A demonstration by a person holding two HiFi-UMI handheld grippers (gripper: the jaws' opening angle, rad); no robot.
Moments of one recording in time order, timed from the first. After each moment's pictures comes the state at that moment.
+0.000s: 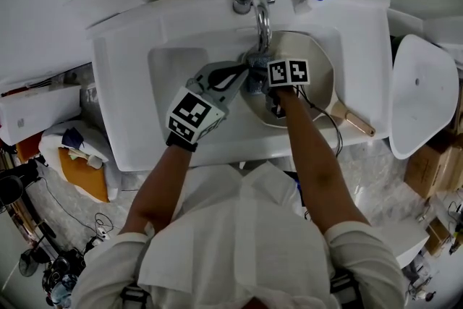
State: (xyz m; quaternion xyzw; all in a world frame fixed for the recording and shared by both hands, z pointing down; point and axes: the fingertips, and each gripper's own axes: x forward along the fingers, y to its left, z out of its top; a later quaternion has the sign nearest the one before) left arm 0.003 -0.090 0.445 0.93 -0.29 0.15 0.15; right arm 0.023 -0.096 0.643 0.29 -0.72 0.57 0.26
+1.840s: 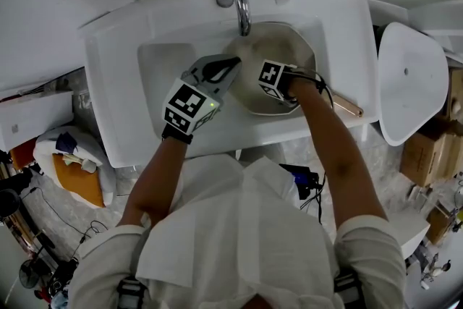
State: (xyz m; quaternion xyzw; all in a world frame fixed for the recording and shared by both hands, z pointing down) left arm 0.024 -0.073 0.434 0.94 -0.28 0.15 0.14; right arm 0.182 0.032 0.633 -0.03 -0.52 0.31 0.79
